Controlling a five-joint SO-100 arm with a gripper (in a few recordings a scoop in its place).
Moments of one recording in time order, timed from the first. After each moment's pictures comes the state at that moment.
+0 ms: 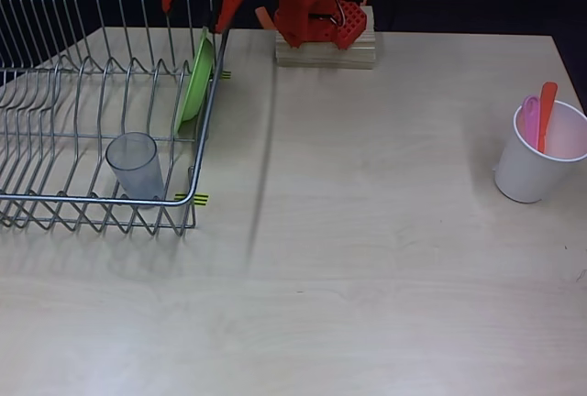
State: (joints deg) arm 38.6 143.3 130.5 82.3 58.8
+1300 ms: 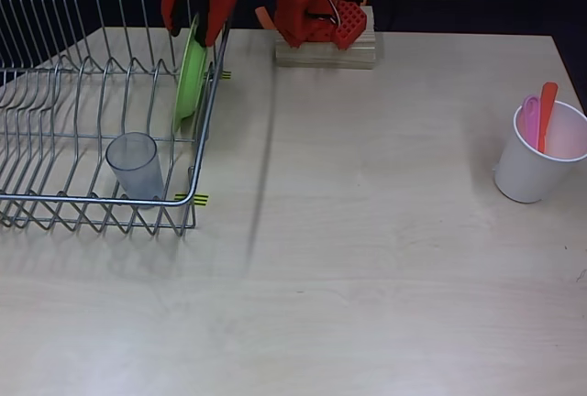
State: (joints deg) arm 48.7 129.6 132.4 76.6 53.1
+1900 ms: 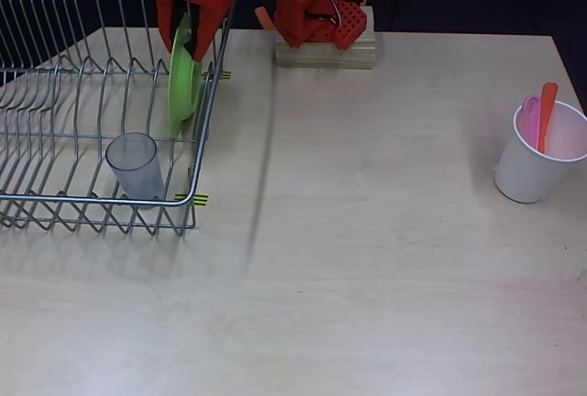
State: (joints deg) arm 49.3 119.0 131.2 69.3 49.5
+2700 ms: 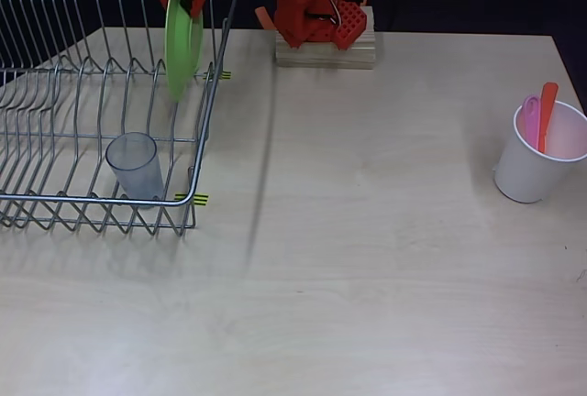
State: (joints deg) arm 49.7 121.8 108.2 91.1 41.1
